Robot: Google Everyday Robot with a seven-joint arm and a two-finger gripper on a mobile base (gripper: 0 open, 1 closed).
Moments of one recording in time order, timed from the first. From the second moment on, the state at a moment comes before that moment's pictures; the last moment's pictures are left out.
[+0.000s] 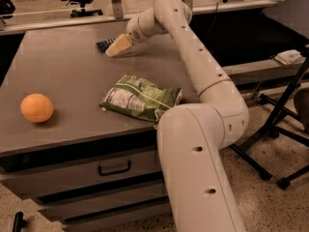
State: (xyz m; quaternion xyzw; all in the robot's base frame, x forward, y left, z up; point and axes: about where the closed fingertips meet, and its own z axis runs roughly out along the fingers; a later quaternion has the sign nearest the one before) arm 0.888 0.116 0.851 -0.51 0.70 0.19 0.46
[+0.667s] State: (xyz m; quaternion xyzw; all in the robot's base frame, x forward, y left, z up) arm 0.895 0.122 0.837 -0.51 0.71 0.19 0.46
